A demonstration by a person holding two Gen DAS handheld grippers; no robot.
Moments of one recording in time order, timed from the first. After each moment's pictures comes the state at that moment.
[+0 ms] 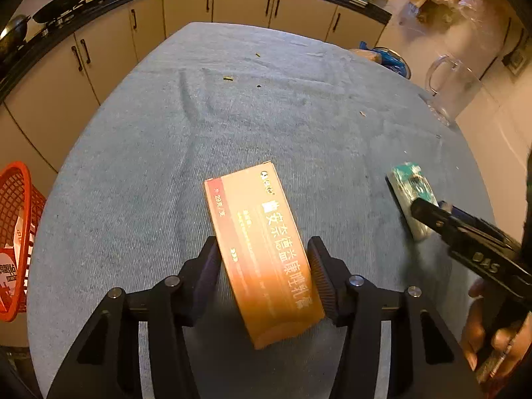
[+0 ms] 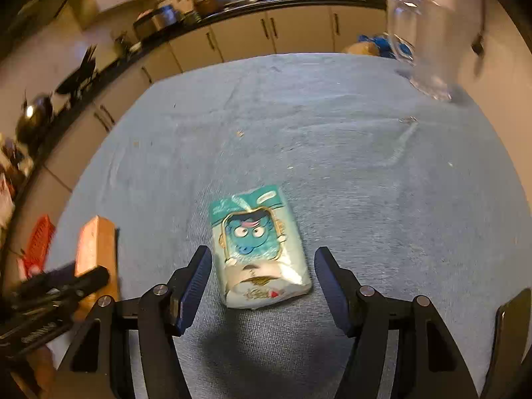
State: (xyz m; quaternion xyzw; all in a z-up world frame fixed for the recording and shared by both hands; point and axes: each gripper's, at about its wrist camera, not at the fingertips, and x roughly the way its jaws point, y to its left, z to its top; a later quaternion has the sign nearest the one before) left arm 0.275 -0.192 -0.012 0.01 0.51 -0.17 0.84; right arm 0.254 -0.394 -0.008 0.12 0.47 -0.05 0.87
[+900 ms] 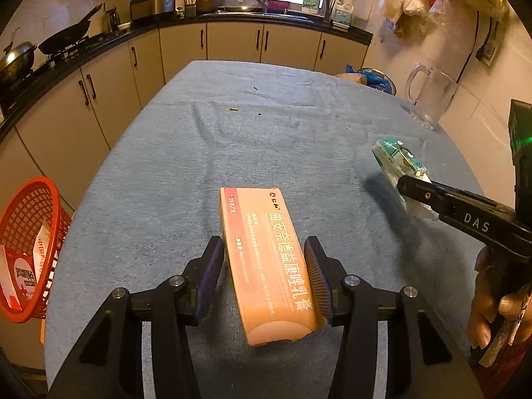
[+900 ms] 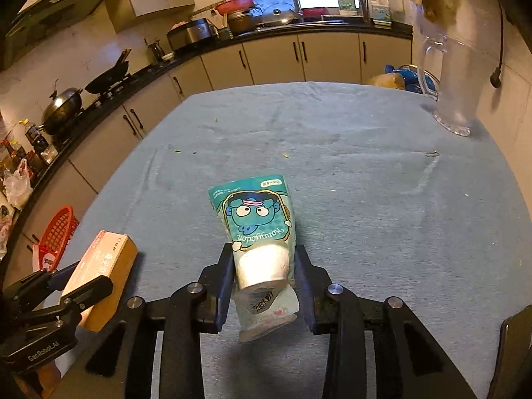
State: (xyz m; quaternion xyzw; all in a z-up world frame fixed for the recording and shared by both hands) left arm 0.239 -0.173 0.004 0.03 0.44 -0.18 0.88; right arm 0.245 -0.375 0.009 0.11 0.41 0.00 0.90
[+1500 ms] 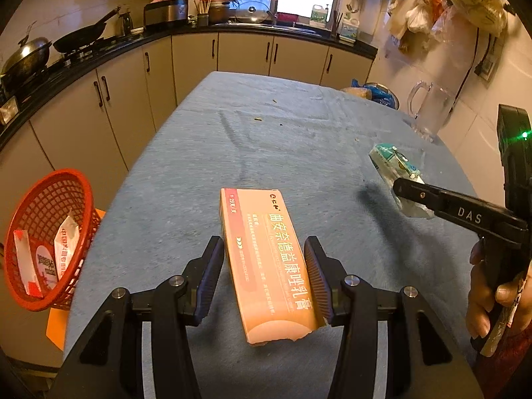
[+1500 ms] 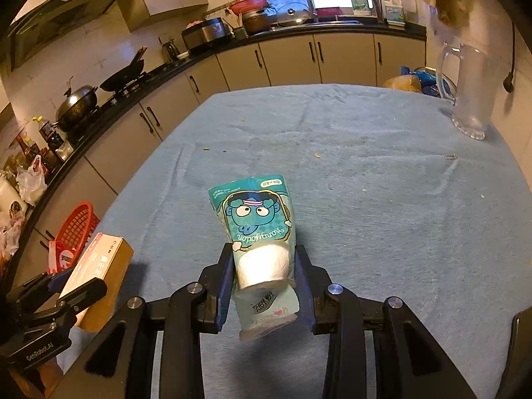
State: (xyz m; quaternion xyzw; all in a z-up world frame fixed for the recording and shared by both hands) left arm 0.218 -0.133 0.019 0.01 0.42 -0.18 0.89; right arm 0.242 -0.348 0.019 0.11 0.41 0.03 0.90
